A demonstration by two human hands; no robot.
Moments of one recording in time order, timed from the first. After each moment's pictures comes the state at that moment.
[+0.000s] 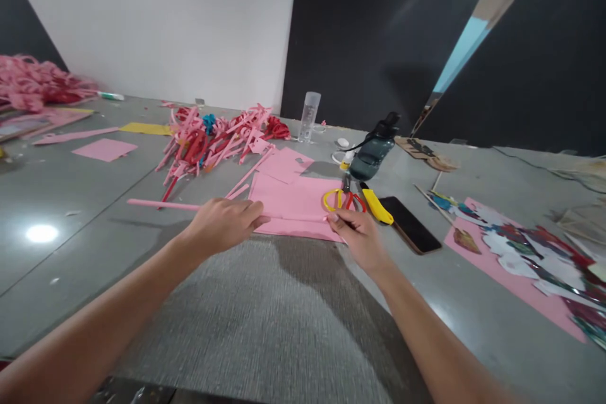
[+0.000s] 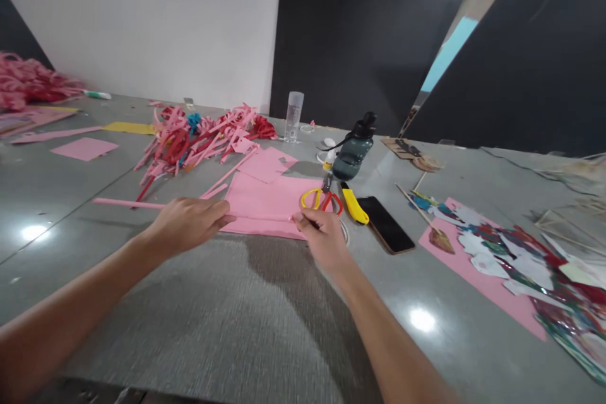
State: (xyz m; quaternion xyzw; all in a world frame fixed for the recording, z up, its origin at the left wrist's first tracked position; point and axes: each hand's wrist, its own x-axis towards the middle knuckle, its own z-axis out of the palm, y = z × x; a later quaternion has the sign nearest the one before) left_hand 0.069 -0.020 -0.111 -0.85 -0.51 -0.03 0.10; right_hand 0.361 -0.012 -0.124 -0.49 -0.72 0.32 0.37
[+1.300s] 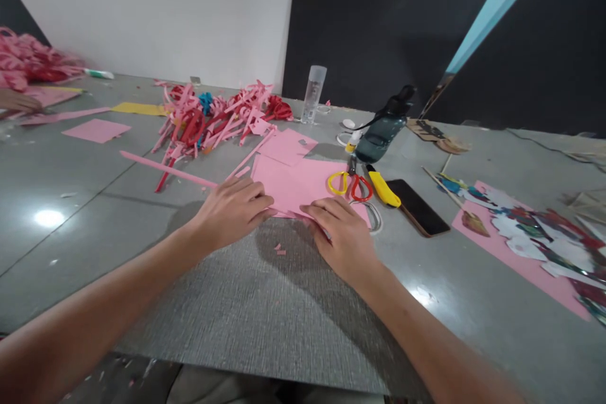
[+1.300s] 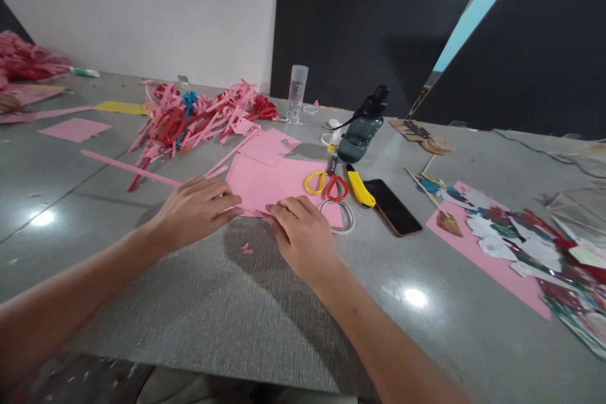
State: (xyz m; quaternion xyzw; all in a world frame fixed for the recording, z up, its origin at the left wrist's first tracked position) left_hand 0.065 -0.019 -0.134 -0.89 -0.35 -0.23 0.20; right_hand 0.329 -0.047 -0.131 -0.40 -0.87 0.00 0.30
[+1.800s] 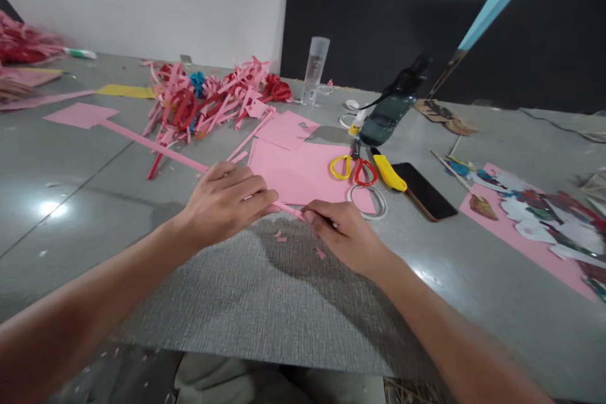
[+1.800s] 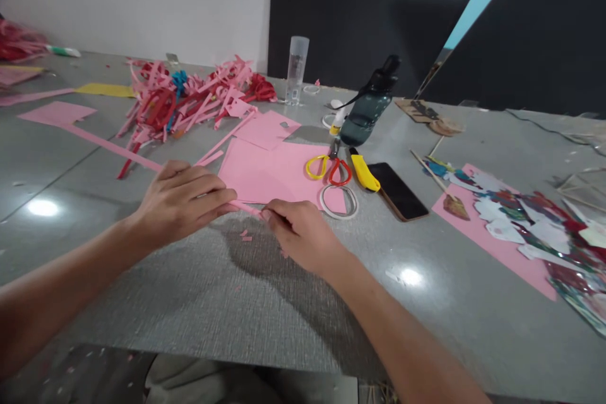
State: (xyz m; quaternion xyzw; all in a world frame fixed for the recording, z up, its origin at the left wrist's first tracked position) left_hand 0.069 -0.033 -0.118 -0.88 -0.27 -0.28 0.28; right_hand 0.331 -0.051 -0.122 -0.42 -0.82 0.32 0.23
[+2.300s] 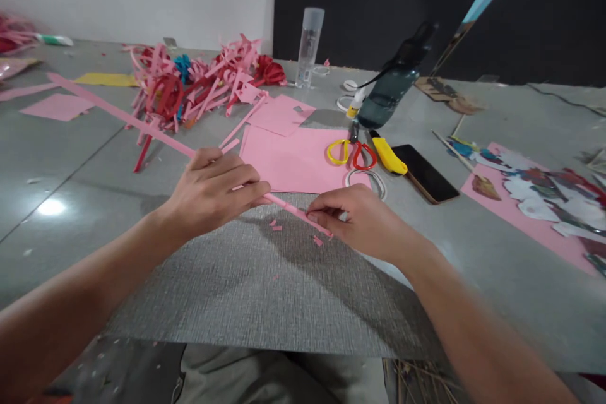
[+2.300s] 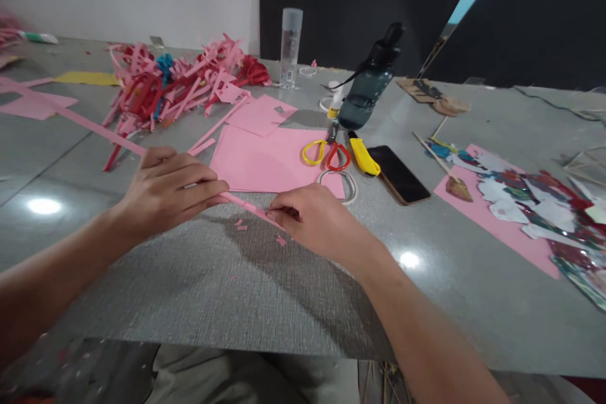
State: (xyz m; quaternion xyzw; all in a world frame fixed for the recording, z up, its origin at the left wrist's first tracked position) left_hand 0.062 -0.032 -0.122 -0.89 -0.28 -0.26 0.24; right_hand 0.352 -0.050 -0.110 -0.42 -0.84 0.29 0.19
